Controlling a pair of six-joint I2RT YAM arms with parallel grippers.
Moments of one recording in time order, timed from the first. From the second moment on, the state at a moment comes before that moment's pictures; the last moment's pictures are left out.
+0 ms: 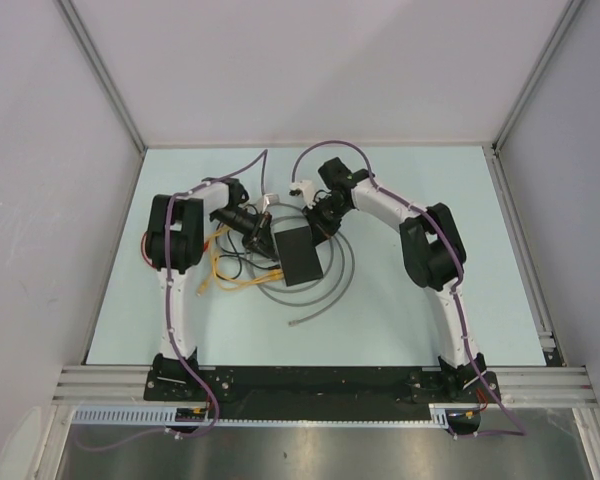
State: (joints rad) left arm -0.16 2.30 1.63 -1.03 0.96 0.34; right arm 0.56 2.26 1.85 -0.78 -0.56 -0.36
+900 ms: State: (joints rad) left arm -0.23 2.37 1.71 -1.03 1.00 0.33; right arm 0.57 2.24 1.84 -0.79 -0.64 -0.39
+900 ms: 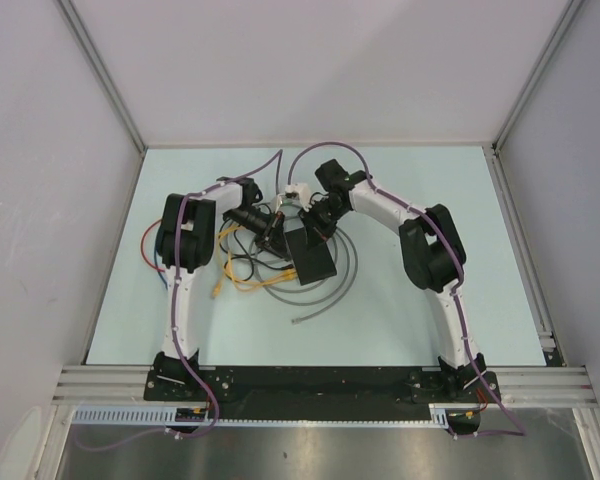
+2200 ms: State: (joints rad) left arm -0.22 2.33 1.80 -1.22 0.65 0.35; right arm 0.60 2.21 1.73 -0.62 -0.59 -0.37
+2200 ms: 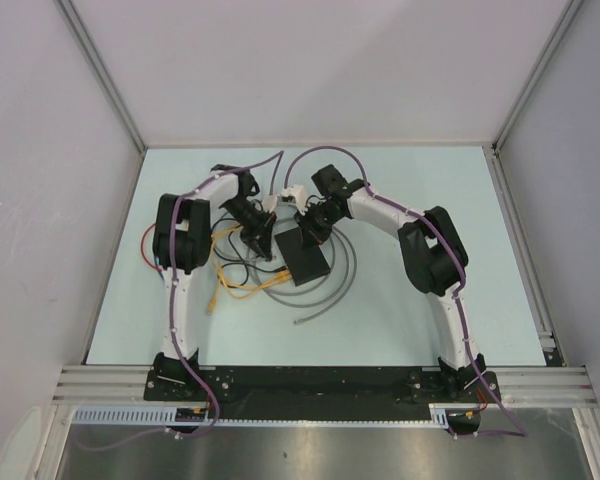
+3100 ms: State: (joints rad) left arm -0.01 2.25 2.25 -1.12 0.30 0.37; right arm 0.60 2.20 1.73 -0.62 -0.56 -0.37
